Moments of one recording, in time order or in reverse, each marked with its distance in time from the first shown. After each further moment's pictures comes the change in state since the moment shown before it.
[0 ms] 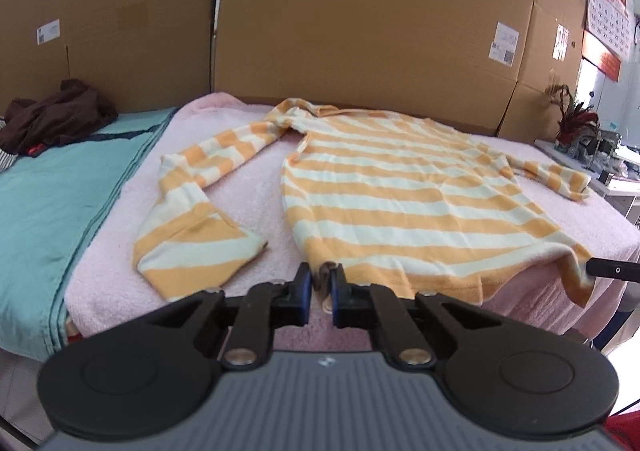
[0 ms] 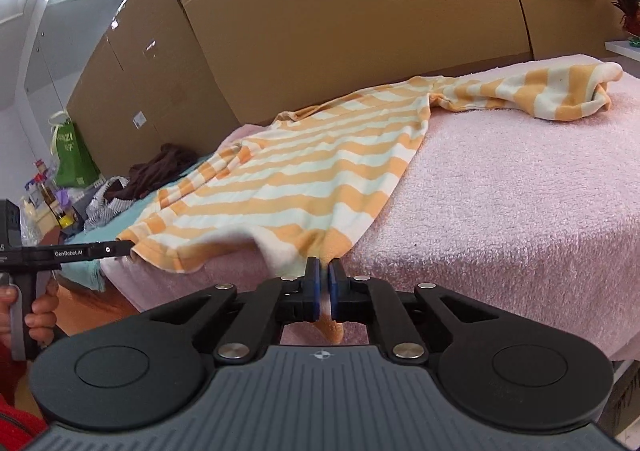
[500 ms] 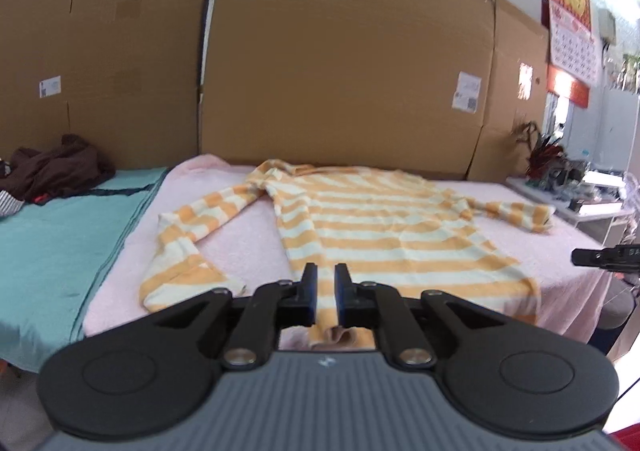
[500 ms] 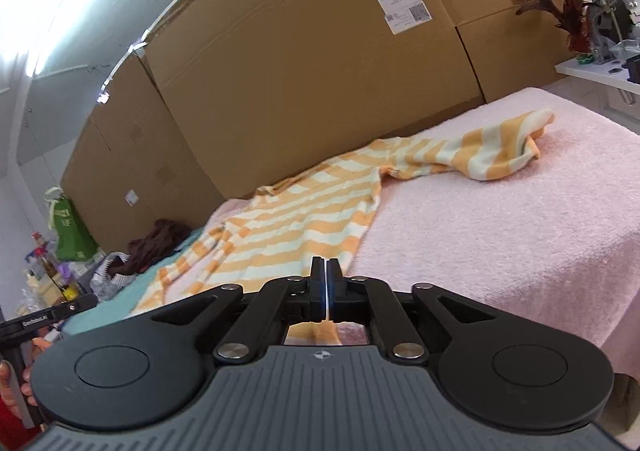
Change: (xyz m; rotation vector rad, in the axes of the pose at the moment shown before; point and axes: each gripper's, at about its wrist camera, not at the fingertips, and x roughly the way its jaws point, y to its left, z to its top) left arm -0.036 -0.023 -0.007 0.065 -0.093 0.022; right arm -0.038 -0.027 0.021 0.071 -0.095 -0.064
